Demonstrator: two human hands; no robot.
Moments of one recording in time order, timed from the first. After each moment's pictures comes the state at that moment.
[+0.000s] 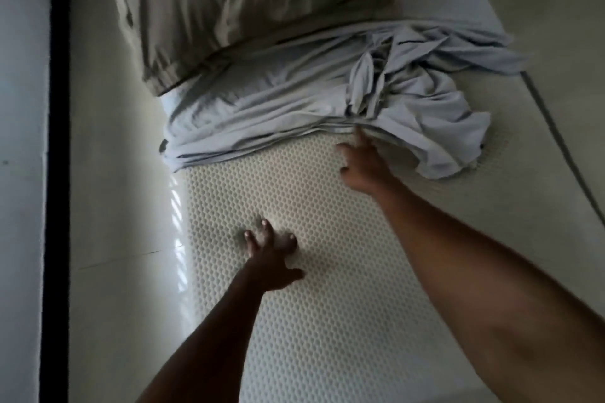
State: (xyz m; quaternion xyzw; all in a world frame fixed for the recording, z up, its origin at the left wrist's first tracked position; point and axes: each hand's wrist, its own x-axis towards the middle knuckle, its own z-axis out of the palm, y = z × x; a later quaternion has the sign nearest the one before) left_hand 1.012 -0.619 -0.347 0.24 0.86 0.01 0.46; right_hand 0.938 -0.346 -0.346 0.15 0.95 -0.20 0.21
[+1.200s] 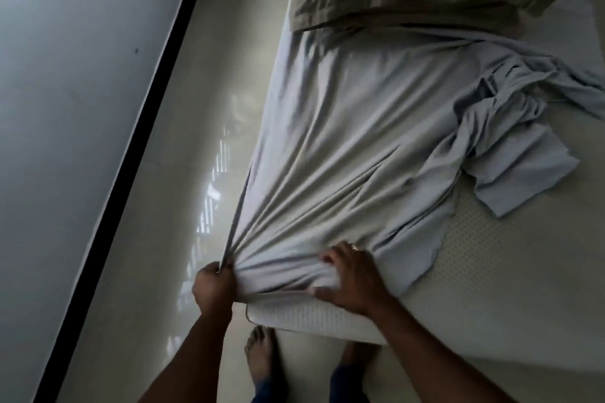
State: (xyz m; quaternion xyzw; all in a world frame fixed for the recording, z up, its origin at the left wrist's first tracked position) left_hand 1.228 -0.847 -0.348 -0.46 0.79 0.39 0.10; right_hand 1.210 -0.567 -0.339 -0.13 0.94 -0.23 0.21
